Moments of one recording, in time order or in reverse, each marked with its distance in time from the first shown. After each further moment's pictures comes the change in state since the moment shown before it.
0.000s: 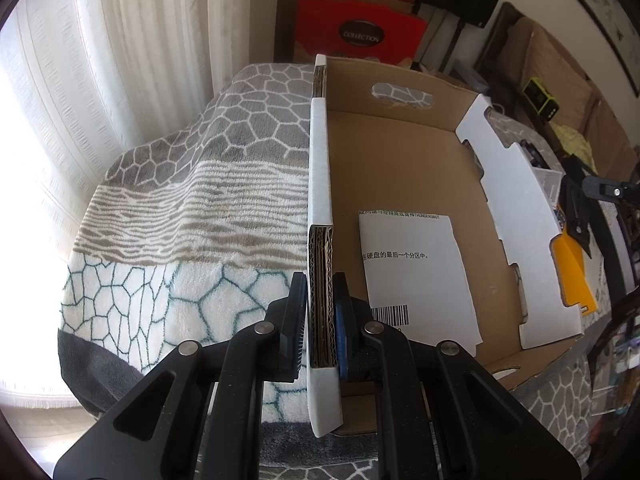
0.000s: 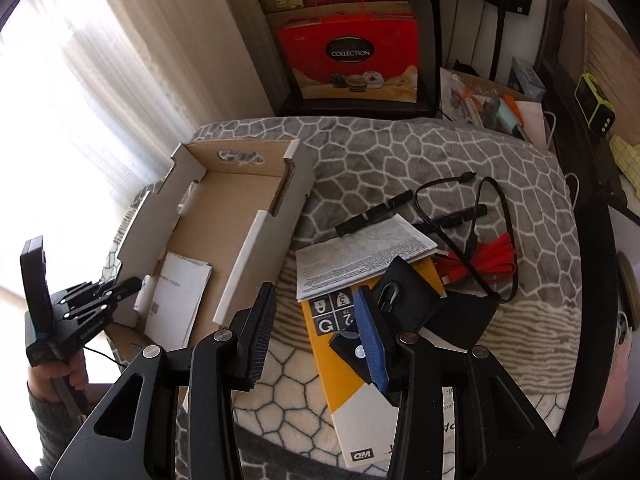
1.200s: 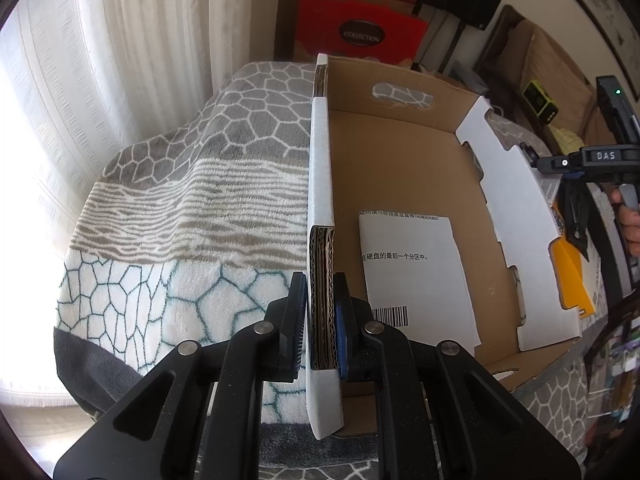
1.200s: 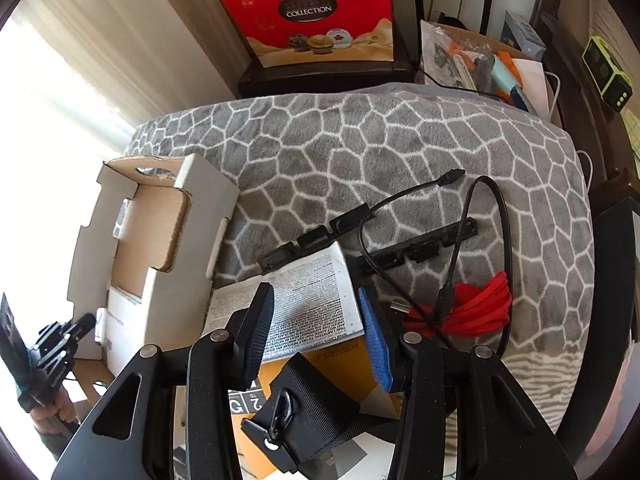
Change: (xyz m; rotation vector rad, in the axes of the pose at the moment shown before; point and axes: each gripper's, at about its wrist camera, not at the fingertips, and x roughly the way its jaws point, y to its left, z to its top) left arm 0.001 0.001 0.000 -0.015 0.002 -0.010; right arm 0.052 -0.051 0.048 0.068 0.145 0.029
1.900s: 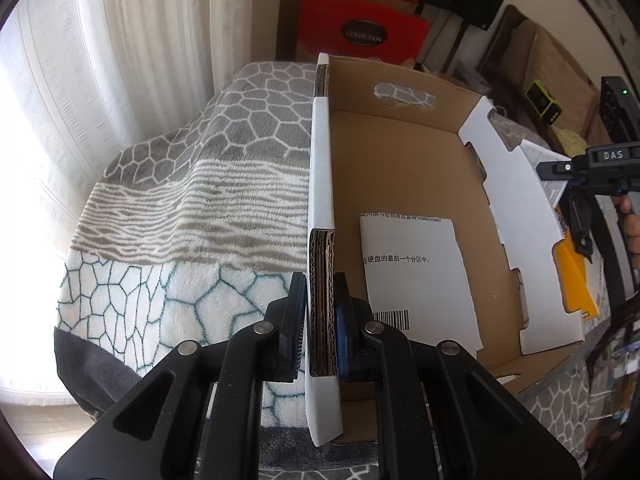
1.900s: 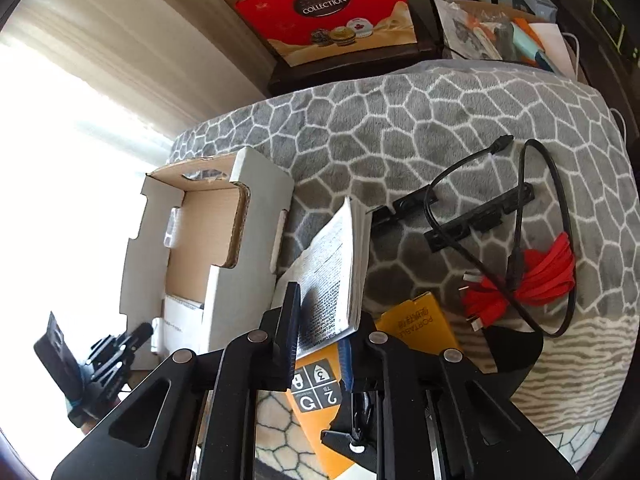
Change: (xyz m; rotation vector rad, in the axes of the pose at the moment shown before) left arm 0.004 0.001 0.002 -0.007 0.000 0.010; right arm 0.010 0.013 -0.007 0.096 0.011 0.137
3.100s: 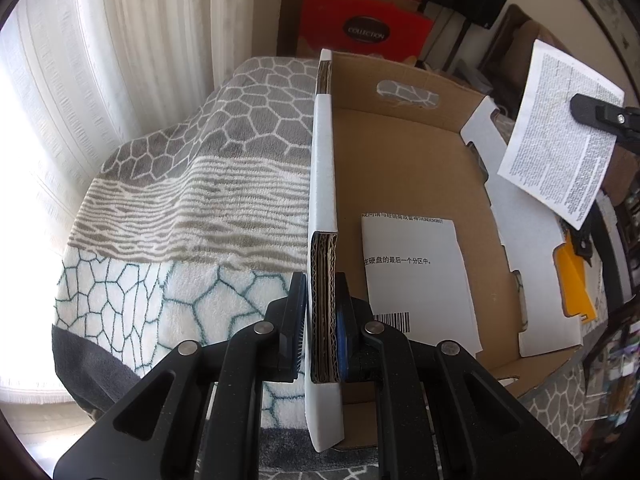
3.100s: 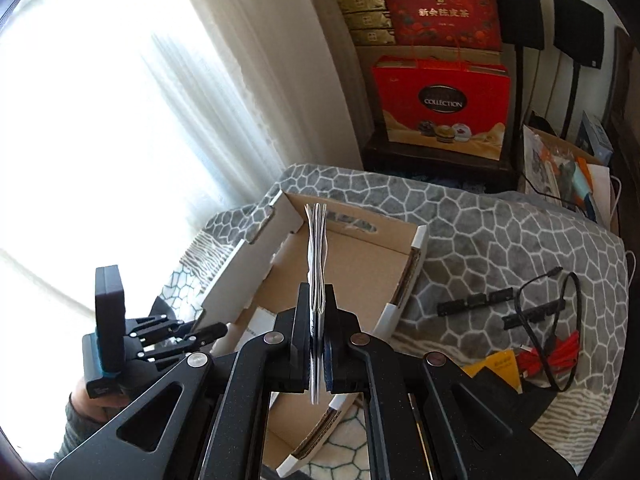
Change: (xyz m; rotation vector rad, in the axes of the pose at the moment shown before) left arm 0.003 0.001 0.000 -0.014 0.012 -0.003; right arm -0.038 0.129 -0.030 -0.403 -0.202 0.028
